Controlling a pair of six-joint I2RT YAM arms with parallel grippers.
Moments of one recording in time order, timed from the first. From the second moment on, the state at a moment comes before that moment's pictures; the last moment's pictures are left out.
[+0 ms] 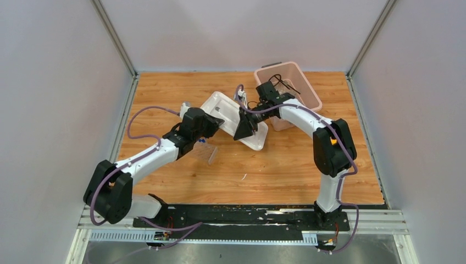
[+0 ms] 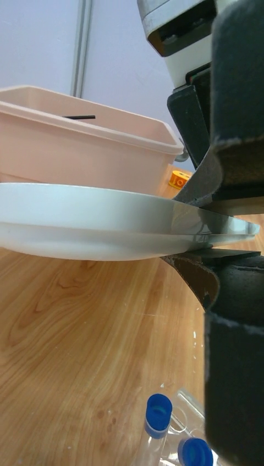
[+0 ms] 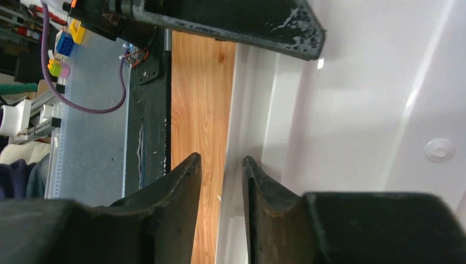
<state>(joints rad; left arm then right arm) -0.56 1.35 0.80 0.03 -0.16 -1.39 0.49 1.92 1.49 -0.58 -1.10 -0.29</state>
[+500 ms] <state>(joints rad) -0.56 1.01 0.80 0.07 -0.08 -0.70 0.48 1.49 1.55 -0.84 -1.07 -0.60</state>
